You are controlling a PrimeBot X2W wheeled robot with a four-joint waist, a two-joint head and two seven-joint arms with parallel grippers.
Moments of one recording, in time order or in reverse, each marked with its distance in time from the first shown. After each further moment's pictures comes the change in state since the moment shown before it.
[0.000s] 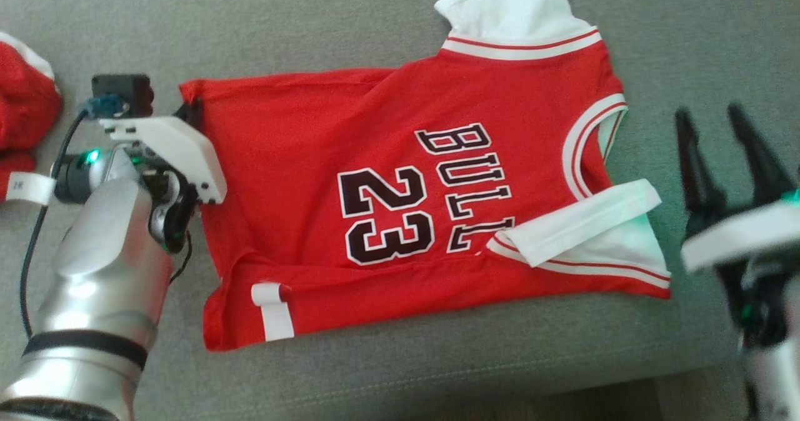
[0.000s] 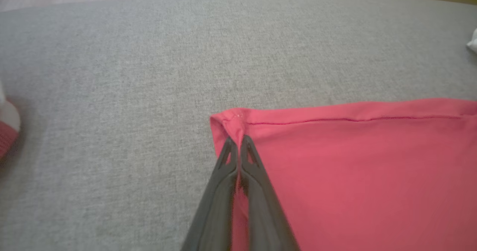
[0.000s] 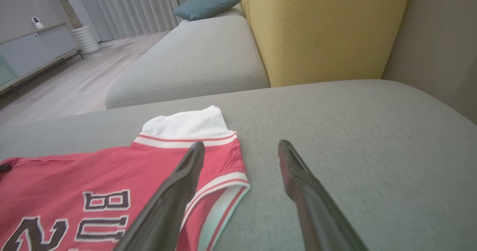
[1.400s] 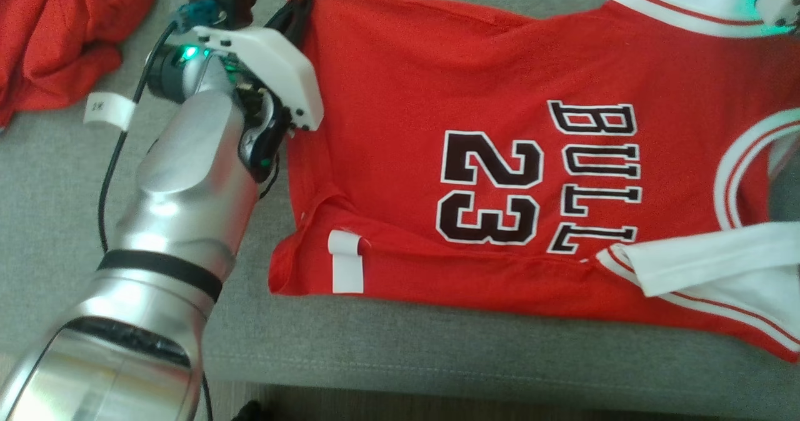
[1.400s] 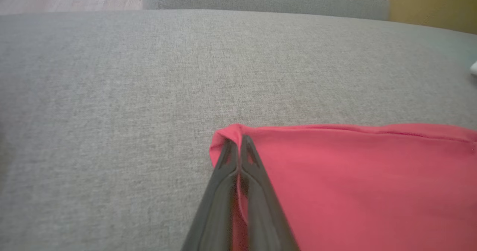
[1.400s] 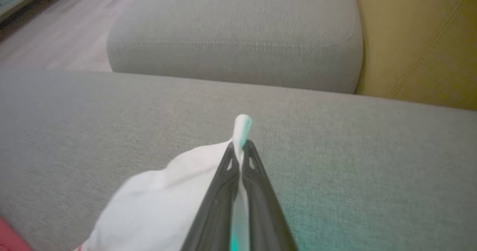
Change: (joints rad) left arm -0.247 -0.185 -0.122 0.101 -0.021 -0.070 -0.129; right arm -0.943 -0.315 0.557 0.816 0.360 0.000 0.128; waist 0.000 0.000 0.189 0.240
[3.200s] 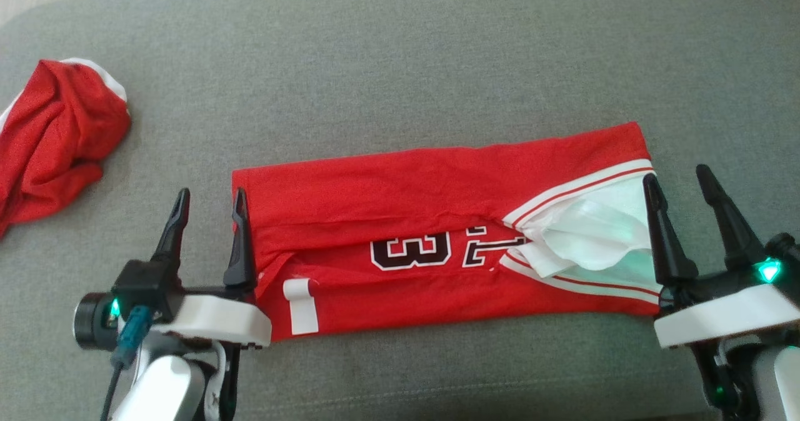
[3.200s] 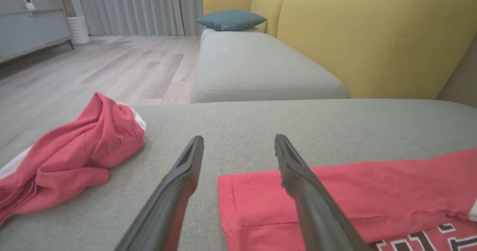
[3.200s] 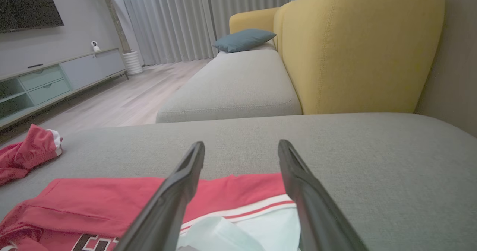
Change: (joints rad) left arm 0.905 0.277 0.067 -0.995 0.091 0.447 -0.134; right arm 1.127 0.331 -0.500 -0.927 -0.406 0.000 -0.233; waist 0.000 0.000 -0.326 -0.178
